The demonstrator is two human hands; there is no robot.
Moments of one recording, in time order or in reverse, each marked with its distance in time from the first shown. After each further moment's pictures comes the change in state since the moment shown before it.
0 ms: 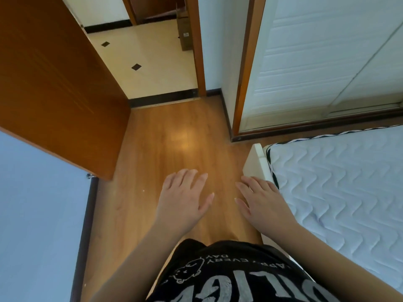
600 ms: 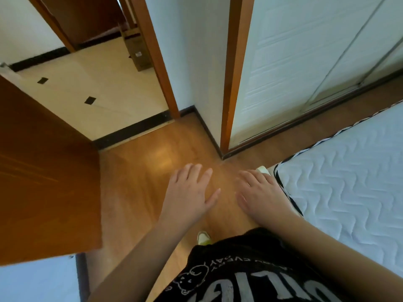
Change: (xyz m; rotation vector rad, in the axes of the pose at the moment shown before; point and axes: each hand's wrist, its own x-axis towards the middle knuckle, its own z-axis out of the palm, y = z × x) left_hand 0.262 -0.146 0.006 -0.021 -0.088 0.301; right_hand 0.248 -0.010 0.007 -0.074 -0.012 0.252
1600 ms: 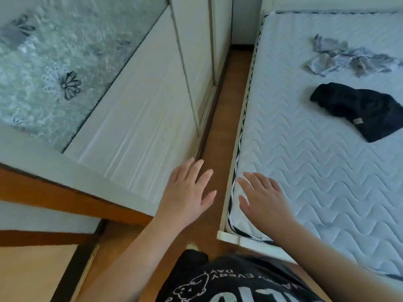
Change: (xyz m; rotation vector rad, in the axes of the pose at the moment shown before) left_hand 0.423 0.184 -0.040 0.109 0.016 0.944; right_hand 0.092 0.258 -0.032 0.006 0.114 1.006
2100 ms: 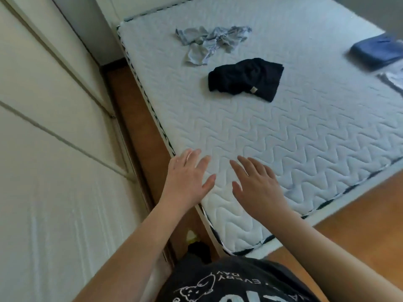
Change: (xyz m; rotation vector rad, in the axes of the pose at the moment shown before) left_hand 0.268 0.043 0.015 -0.074 -0.081 0.634; right_hand 0.089 0.078 0.002 0.125 -0.083 0.753
